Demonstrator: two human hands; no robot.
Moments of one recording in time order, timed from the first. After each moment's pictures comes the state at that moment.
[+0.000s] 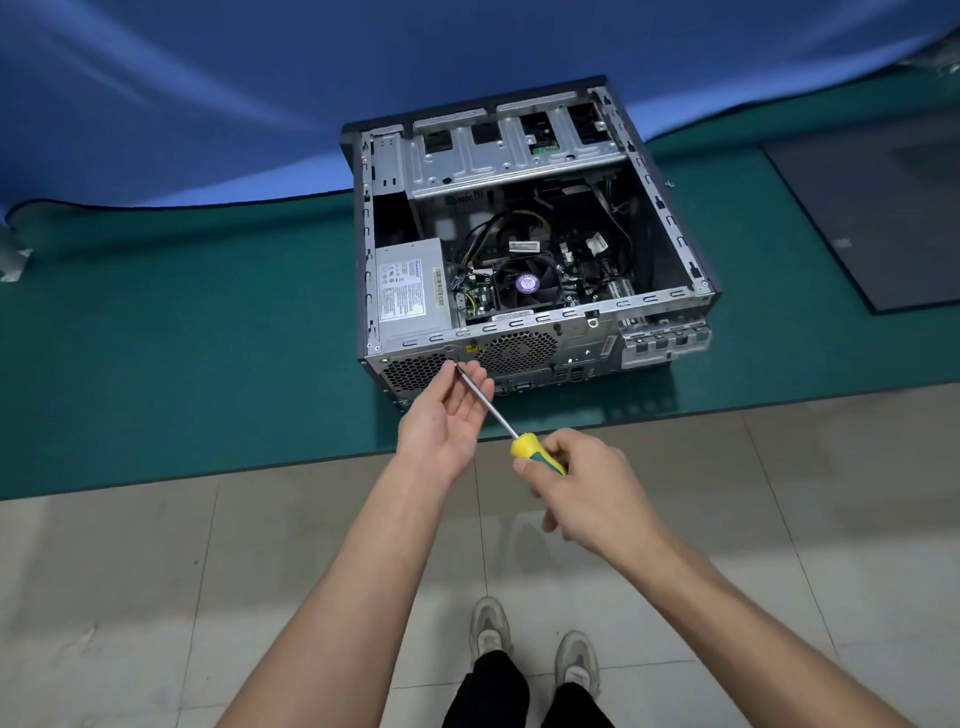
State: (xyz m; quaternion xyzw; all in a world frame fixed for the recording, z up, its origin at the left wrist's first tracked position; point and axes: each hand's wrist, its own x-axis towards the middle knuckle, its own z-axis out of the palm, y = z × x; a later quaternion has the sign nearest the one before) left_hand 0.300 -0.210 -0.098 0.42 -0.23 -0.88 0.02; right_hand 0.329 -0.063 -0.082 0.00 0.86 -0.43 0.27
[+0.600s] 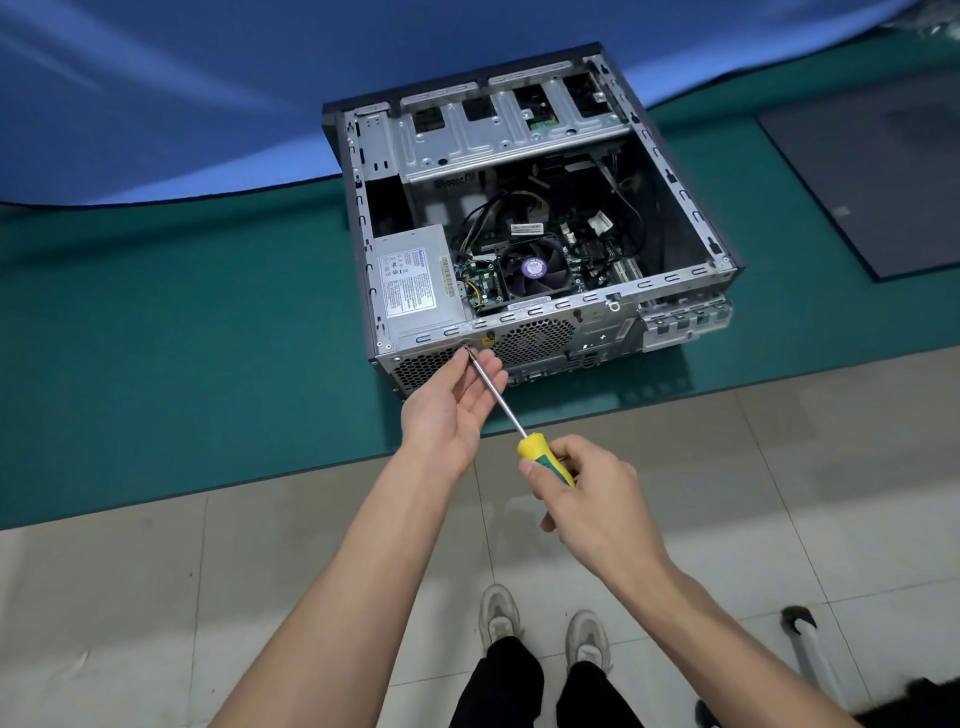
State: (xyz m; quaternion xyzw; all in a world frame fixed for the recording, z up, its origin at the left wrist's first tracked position) left_hand 0.293 -0.232 -0.102 0.41 -0.30 -0.86 -0.03; right_hand 0.354 -0.091 -0.097 0.07 0.85 -0.47 0.21
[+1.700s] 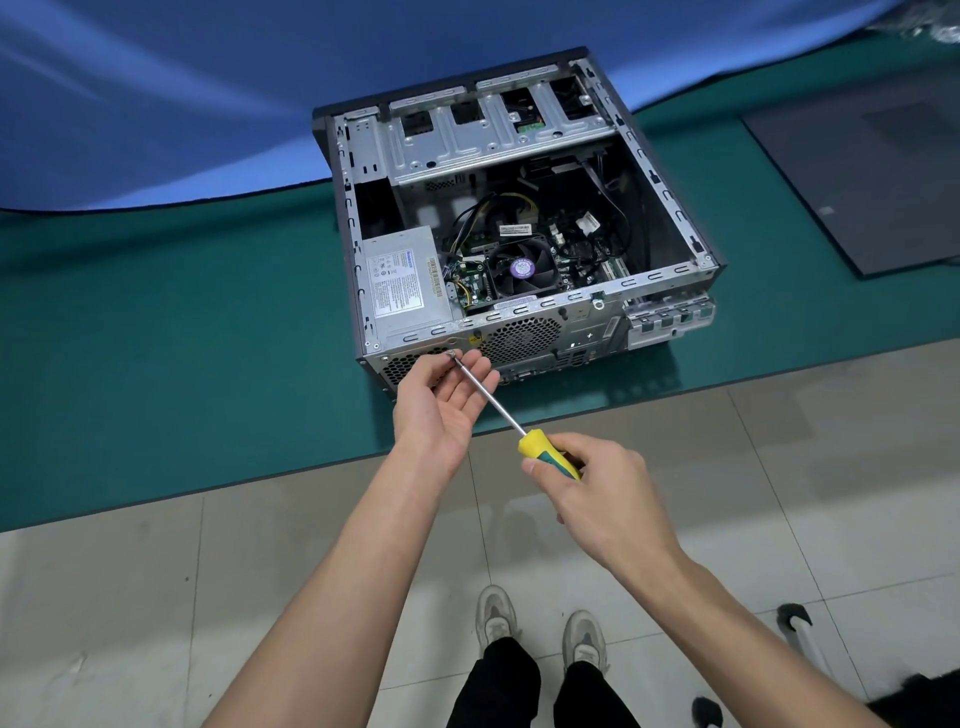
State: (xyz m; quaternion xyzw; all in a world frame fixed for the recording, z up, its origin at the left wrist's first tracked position) left_hand 0.295 -0.229 -0.101 0.40 -0.28 -0.87 -0.01; right_hand 0.350 -0.072 -0.093 0.03 0.88 -0.44 0.19
